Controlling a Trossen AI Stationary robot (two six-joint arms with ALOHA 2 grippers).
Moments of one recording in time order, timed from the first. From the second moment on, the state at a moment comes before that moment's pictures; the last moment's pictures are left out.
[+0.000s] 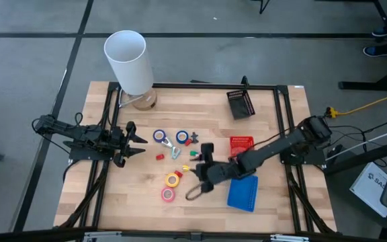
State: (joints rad) left arm -0.27 0.02 0.01 0.08 -0.18 -0.19; right arm 0.42 1.79 1.22 -0.11 0.55 -0.08
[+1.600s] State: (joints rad) left arm -0.27 0.02 0.01 0.08 -0.18 -0.19; right arm -0.04 2.18 1.41 -0.14 0.09 -0.12
